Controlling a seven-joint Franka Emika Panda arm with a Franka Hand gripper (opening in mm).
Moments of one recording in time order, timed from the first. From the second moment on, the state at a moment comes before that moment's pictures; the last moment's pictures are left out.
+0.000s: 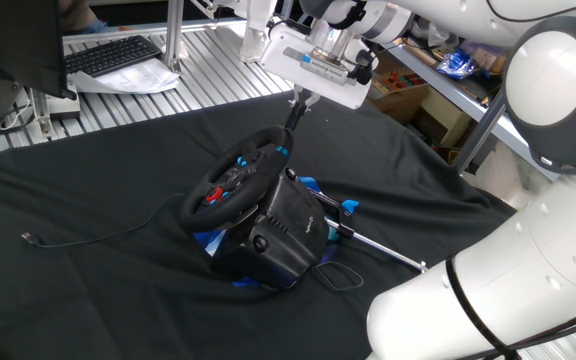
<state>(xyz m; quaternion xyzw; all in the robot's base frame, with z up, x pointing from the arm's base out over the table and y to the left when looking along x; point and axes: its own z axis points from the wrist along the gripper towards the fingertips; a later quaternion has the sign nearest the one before) 0.462 -0.073 0.312 -0.30 -0.94 -0.13 0.09</state>
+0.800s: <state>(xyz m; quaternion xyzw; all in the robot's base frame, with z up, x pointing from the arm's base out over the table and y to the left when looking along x) 0.463 -0.073 0.313 -0.30 -0.94 -0.13 0.09</state>
